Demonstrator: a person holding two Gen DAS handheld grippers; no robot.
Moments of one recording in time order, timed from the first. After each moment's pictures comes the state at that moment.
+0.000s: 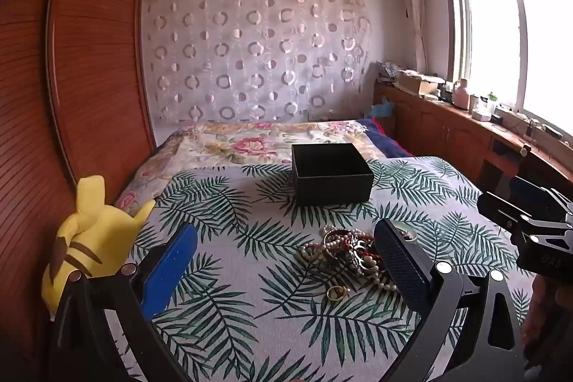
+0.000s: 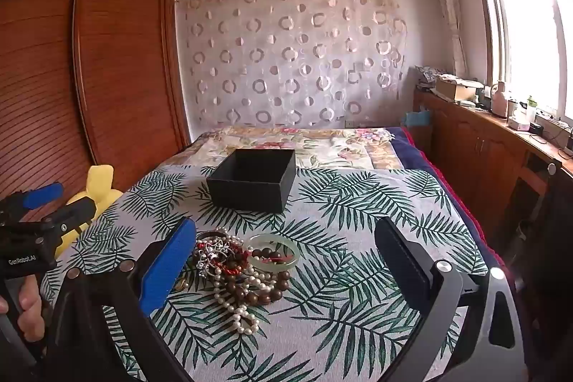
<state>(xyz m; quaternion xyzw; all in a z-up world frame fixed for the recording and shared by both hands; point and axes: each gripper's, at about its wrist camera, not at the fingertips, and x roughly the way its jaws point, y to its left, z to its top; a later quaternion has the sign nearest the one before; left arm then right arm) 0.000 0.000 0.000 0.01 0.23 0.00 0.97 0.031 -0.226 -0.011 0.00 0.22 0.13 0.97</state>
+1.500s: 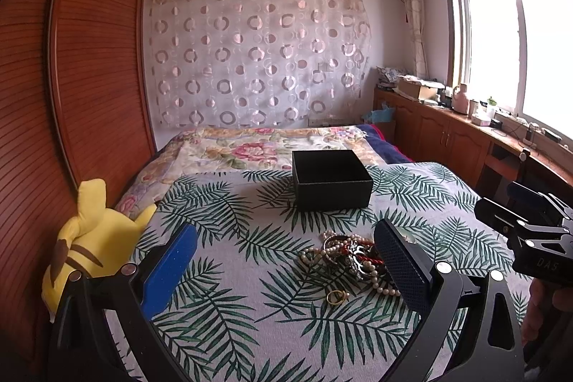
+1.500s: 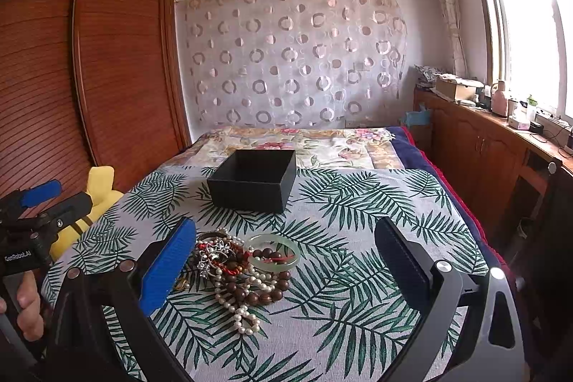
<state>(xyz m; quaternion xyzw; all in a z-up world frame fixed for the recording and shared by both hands) -0.003 -0.002 0.007 0.01 0.22 0.00 0.97 0.032 -0.227 -0.013 0.01 0.22 0.13 0.97</state>
